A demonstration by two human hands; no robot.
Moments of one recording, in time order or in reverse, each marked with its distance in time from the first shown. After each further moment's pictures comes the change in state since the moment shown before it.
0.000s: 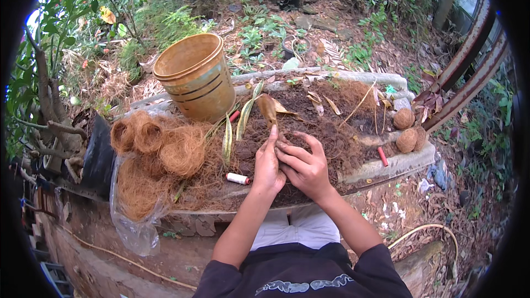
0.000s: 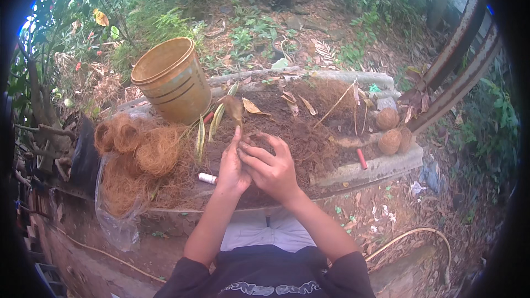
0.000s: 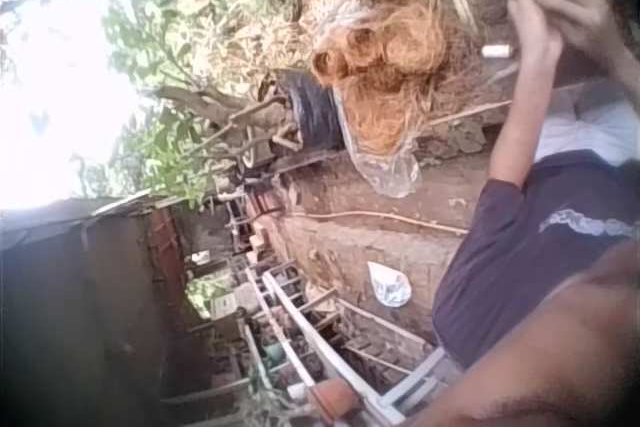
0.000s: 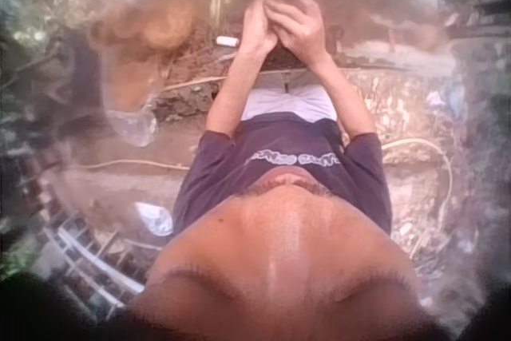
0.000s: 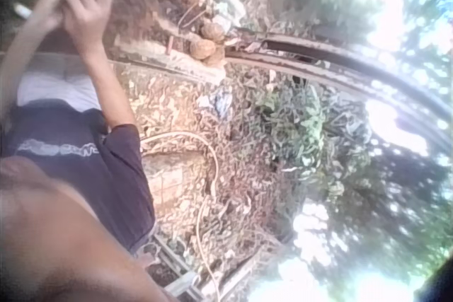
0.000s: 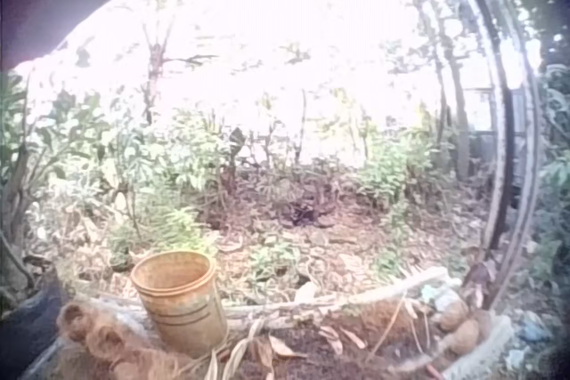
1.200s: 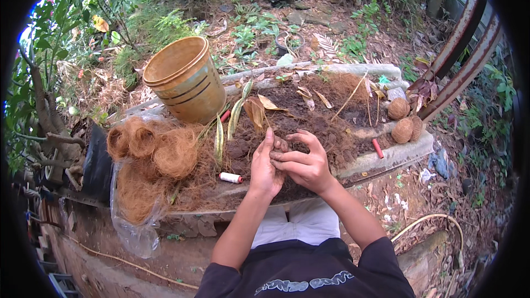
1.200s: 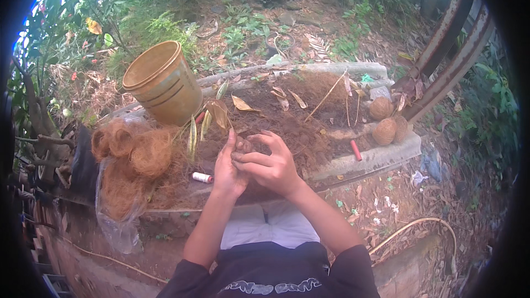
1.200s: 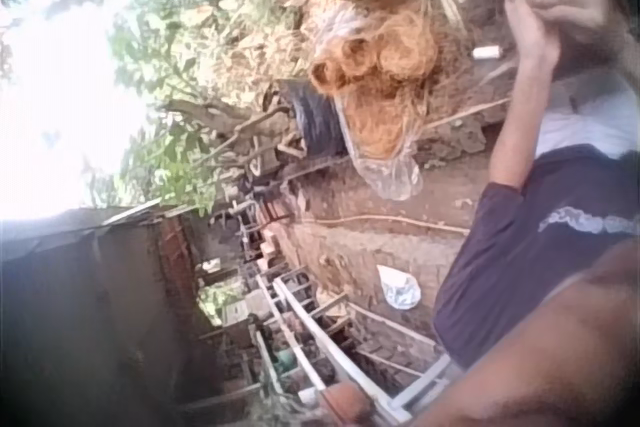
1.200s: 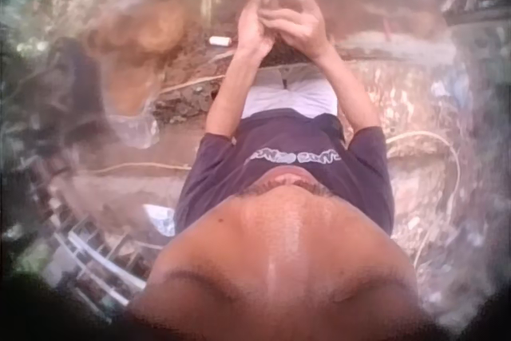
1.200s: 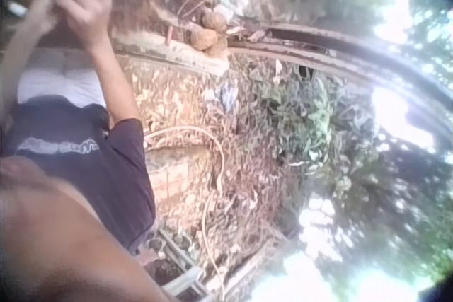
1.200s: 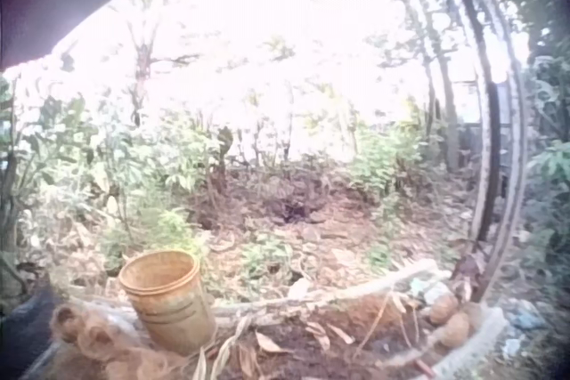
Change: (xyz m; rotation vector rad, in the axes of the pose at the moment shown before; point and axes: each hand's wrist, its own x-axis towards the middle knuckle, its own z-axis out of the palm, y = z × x) left_hand -0.011 -0.010 -0.002 -0.044 -0.138 -0.021; right_hand 0.002 0.014 -0.022 0.074 0.020 -0.196
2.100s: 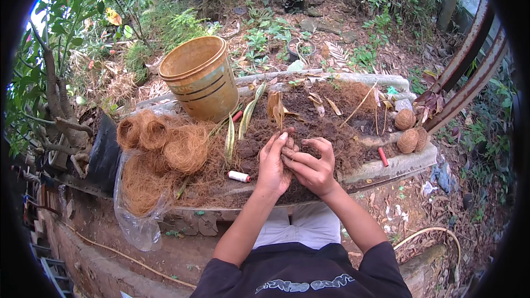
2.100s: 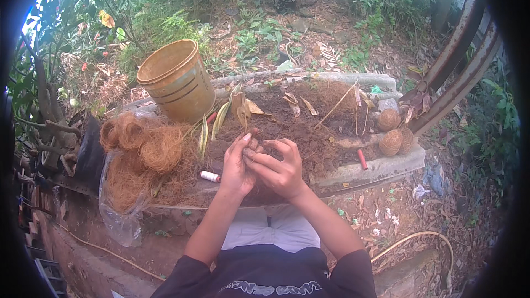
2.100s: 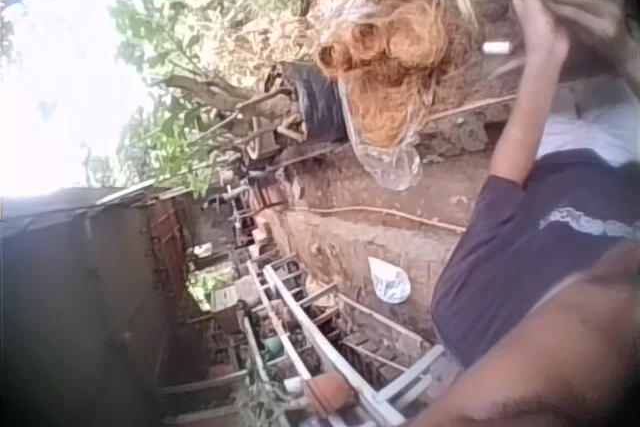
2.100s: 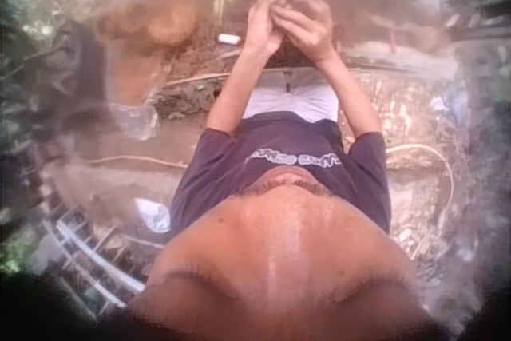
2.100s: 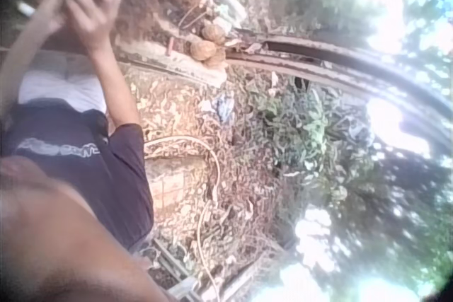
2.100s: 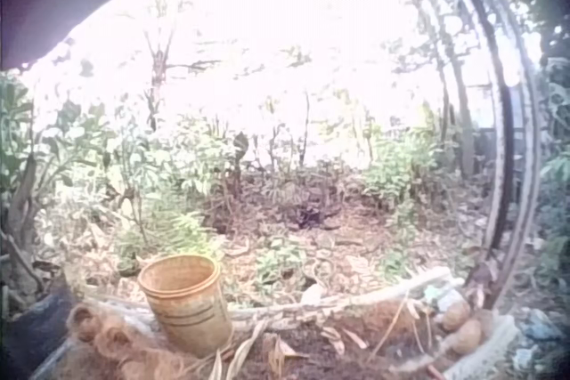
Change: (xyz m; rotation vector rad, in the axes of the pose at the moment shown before) left_hand -0.001 0.011 0.017 -0.009 -0.016 0.060; right_hand -0.001 -0.007 0.008 -0.159 0.099 -0.020
